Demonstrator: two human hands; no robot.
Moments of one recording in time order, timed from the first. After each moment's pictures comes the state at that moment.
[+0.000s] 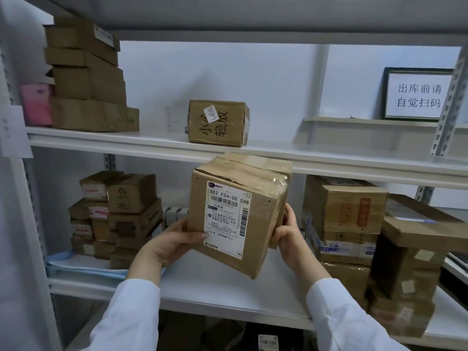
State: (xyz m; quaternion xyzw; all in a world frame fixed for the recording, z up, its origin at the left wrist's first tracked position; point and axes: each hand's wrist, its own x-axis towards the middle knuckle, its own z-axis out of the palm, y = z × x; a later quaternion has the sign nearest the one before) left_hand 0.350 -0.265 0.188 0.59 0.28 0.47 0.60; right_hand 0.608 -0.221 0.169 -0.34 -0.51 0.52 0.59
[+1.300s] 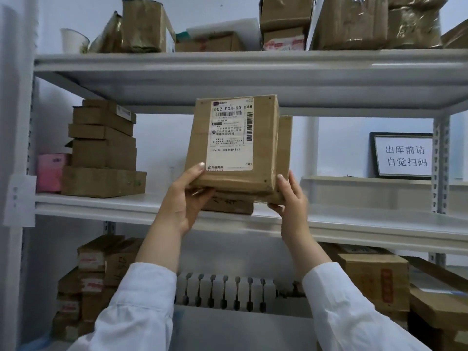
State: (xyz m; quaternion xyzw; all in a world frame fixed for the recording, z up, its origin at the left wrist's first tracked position) left_hand 0.356 -0.261 0.379 0.47 0.13 0.70 0.52; right_hand 0.548 -0.207 0.355 -0.23 -0.50 0.35 0.76
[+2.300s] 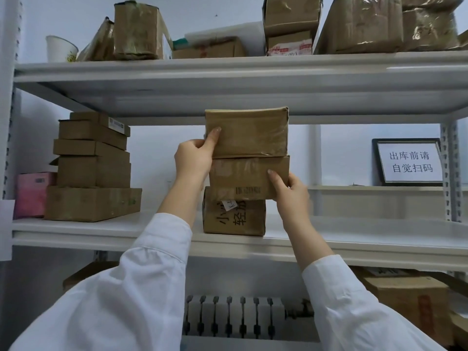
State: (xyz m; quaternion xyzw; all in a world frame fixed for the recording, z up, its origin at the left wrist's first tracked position) left_hand 0.352 -0.185 0.474 0.57 0.38 0.72 0.12; right_hand 0.516 -0.156 0.406 -0.34 -0.54 0.17 0.75
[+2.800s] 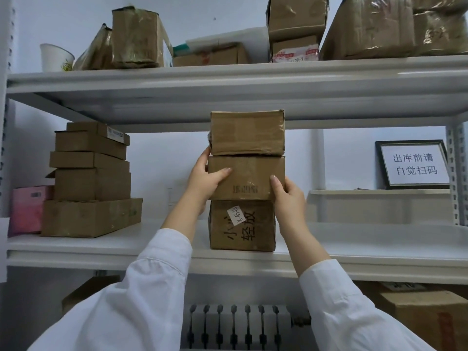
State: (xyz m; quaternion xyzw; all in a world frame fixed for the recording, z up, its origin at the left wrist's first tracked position) left_hand 0.332 -0.129 0.472 0.65 0.30 0.65 0.27; right_hand 0.498 -0.117 0.423 -0.35 -0.53 0.17 0.75
